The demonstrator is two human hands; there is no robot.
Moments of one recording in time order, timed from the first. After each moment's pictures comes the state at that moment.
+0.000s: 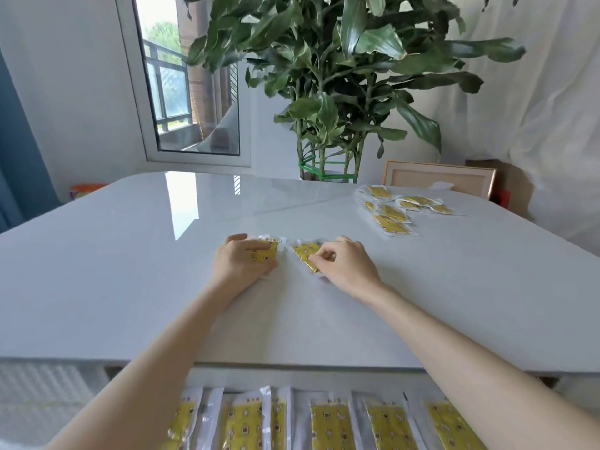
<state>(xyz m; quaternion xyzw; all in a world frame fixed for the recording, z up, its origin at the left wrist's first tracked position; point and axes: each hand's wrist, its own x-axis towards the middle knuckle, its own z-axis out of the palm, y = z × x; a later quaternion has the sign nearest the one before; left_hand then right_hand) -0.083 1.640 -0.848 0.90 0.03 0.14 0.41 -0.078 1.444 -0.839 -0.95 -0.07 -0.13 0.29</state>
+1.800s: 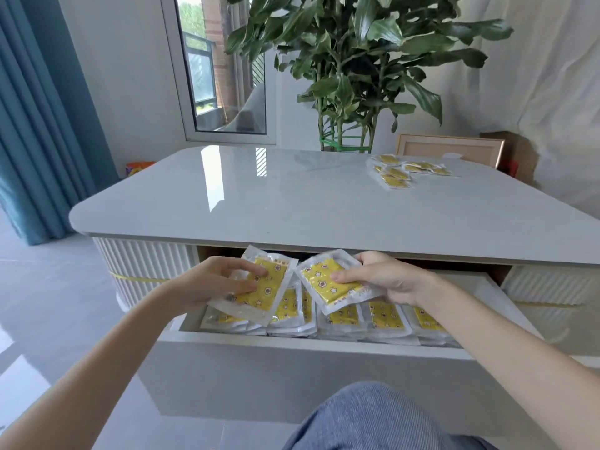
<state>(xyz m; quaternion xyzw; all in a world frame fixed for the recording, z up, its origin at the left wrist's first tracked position) -0.325 1.716 -0.847 0.80 -0.02 -0.16 0.58 -0.302 1.431 -0.825 -0.75 -0.01 0.26 0.60</state>
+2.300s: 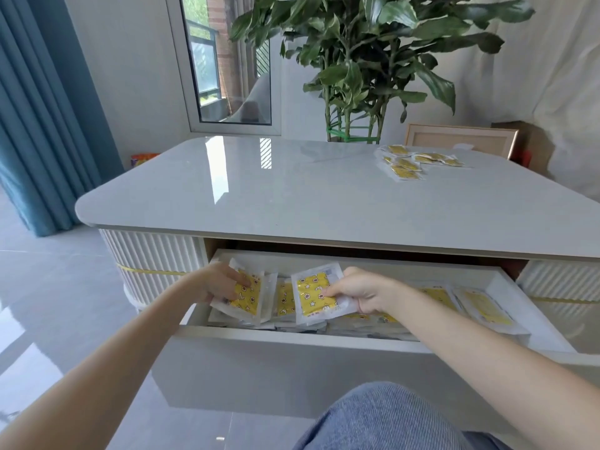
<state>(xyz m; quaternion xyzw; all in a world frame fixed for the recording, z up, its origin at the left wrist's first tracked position) -0.282 1.731 -0.886 0.88 0.13 -0.22 0.40 -0.271 1.476 -0.885 -0.74 0.07 0.32 0.59</state>
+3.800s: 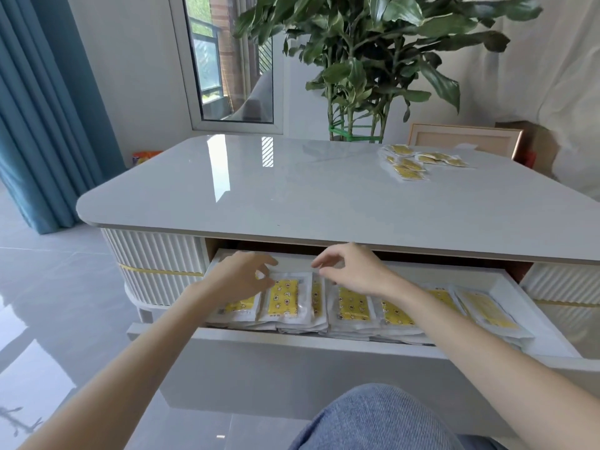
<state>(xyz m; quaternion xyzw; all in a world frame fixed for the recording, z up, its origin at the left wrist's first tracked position) -0.294 1.698 -0.869 0.98 -0.08 -0.05 0.17 -0.288 1.473 -0.846 -0.92 -0.20 0.06 0.33</state>
